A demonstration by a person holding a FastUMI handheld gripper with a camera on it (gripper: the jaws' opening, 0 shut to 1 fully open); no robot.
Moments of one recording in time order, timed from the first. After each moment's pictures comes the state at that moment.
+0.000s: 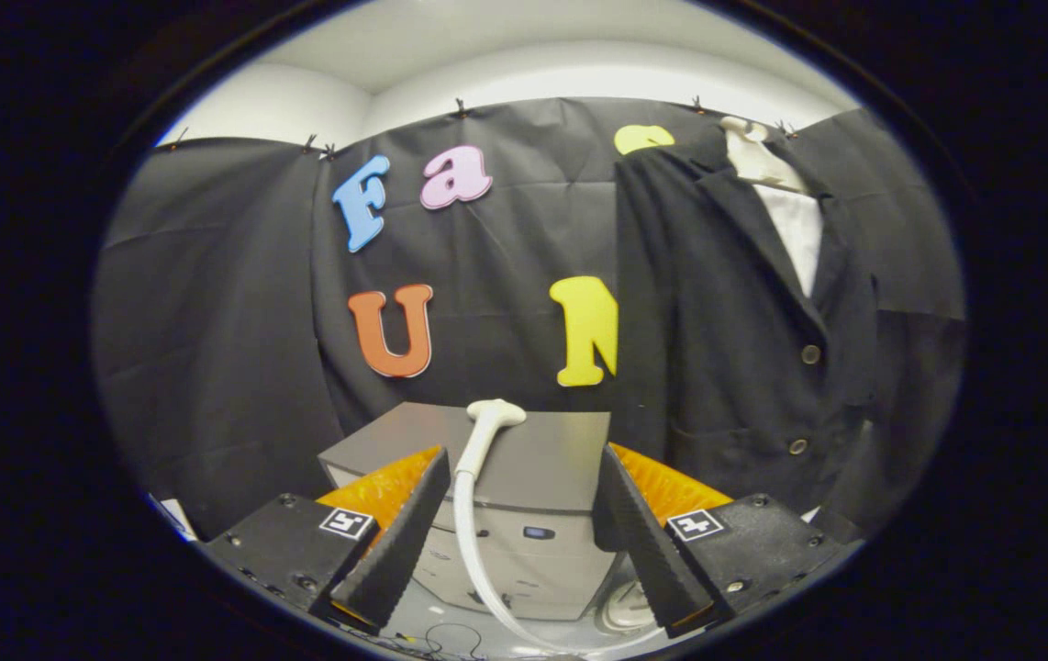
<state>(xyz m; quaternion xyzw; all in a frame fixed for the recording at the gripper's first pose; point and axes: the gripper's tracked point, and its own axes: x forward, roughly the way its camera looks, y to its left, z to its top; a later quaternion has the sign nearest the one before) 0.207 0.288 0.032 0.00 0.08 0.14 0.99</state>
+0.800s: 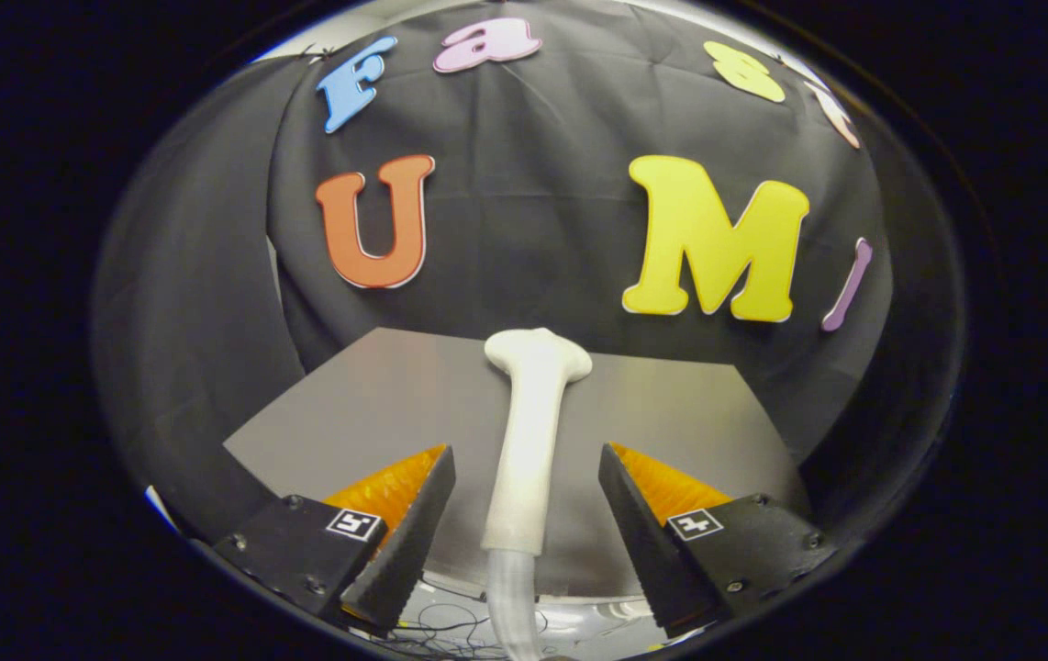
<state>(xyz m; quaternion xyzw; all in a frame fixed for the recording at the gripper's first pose) 0.410 0.405 -0.093 -0.05 0.22 0.11 0.97</state>
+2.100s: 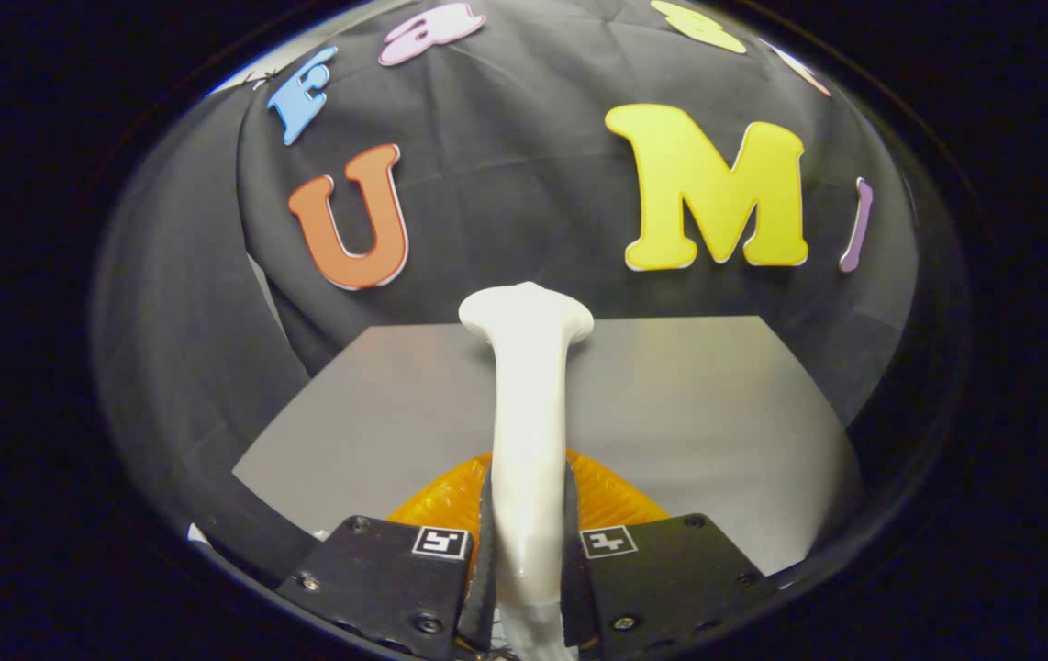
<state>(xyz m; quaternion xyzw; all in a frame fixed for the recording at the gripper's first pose) 0.413 0.408 -0.085 0.02 0.24 0.13 0.96</state>
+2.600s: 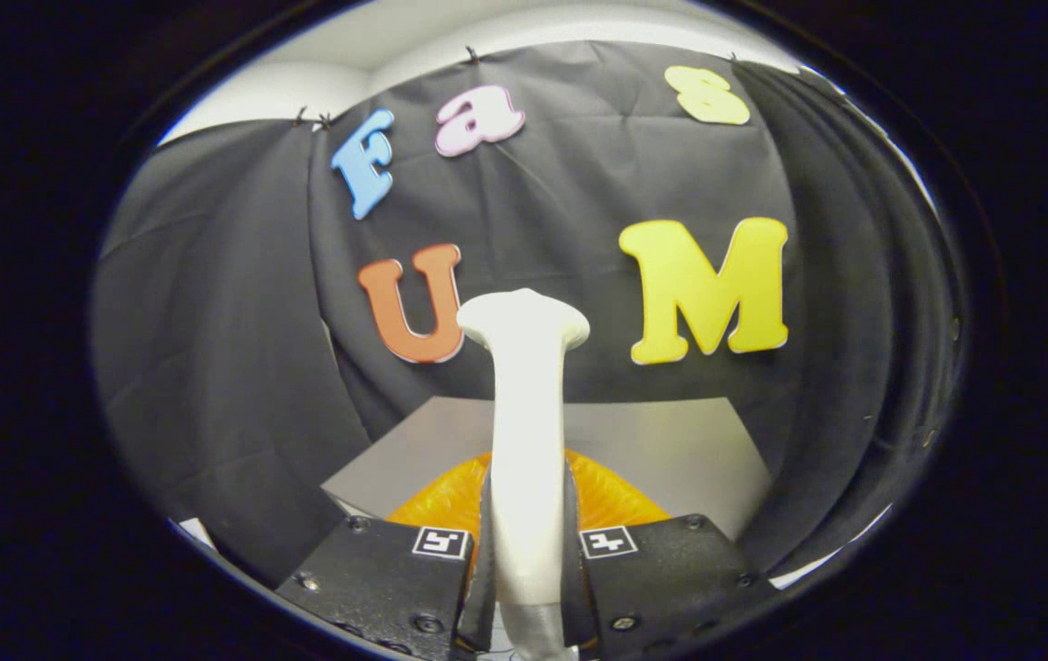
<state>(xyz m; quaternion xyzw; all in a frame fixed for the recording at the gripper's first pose) 0.298 0.381 0.030 0.03 0.11 0.19 0.98</state>
